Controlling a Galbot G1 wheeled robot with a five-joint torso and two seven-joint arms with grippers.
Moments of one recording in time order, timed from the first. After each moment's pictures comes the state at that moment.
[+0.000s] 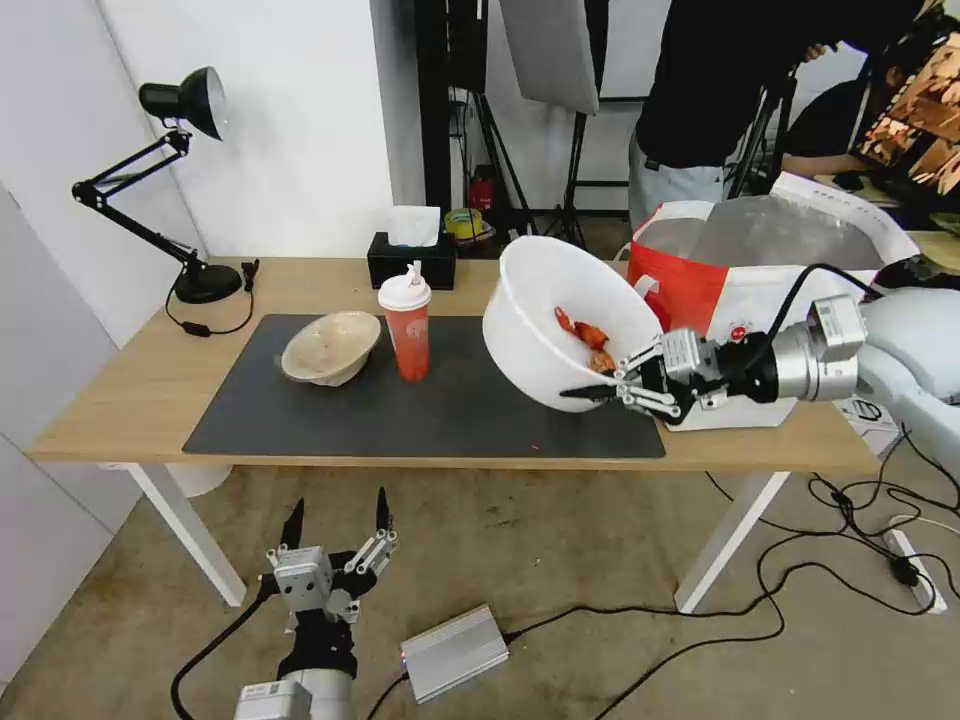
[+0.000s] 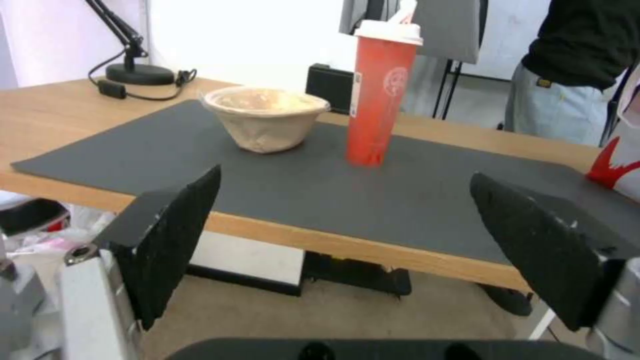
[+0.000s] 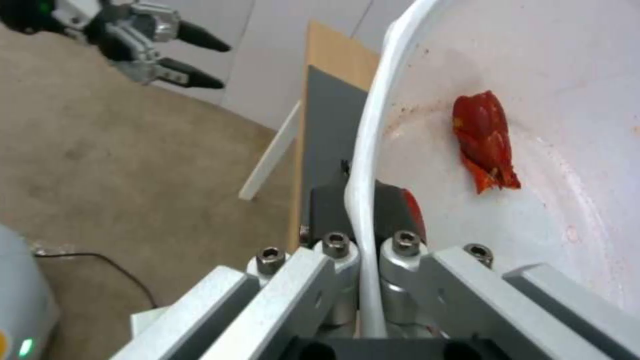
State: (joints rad) left arm 1.90 -1.56 -0.32 -2.33 0.02 -0.11 -0.23; right arm -0.27 0.41 -0.15 1.87 0.76 -0.04 -0.99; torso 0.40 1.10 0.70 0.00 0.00
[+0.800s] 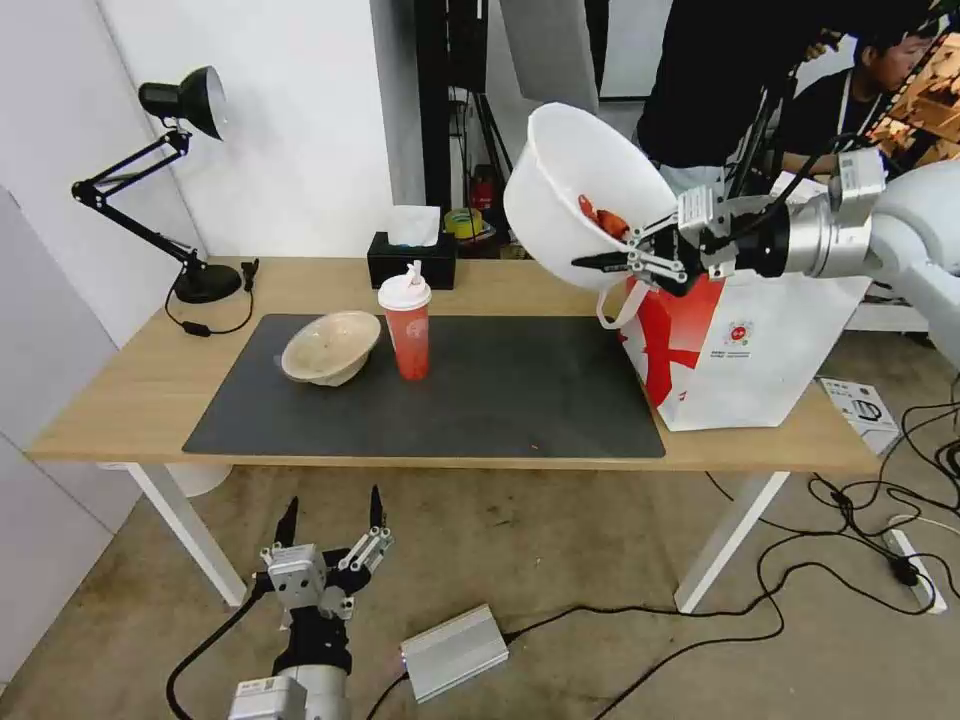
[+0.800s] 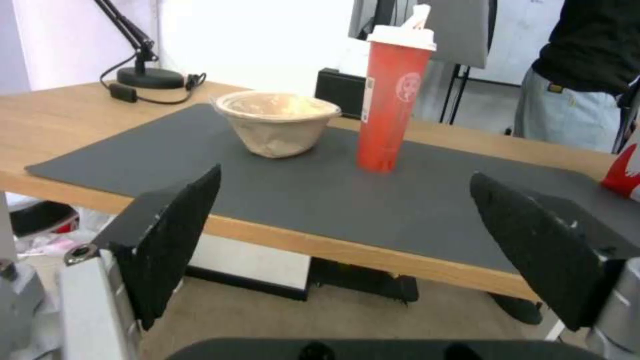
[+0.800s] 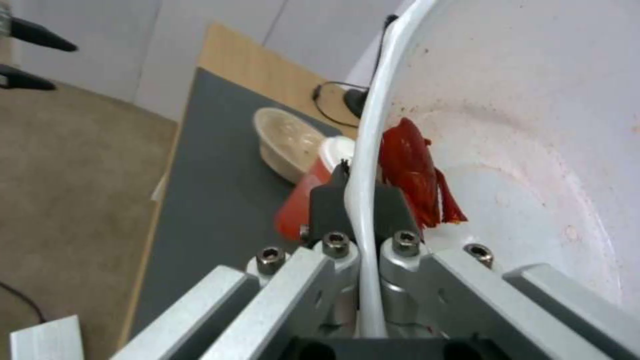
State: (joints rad) left arm 1.88 -1.55 -0.33 -2.32 0.00 -0.11 -0.24; right arm 0.11 0.52 -0.35 1.58 0.78 -0.04 -0.99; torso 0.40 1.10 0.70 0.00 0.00
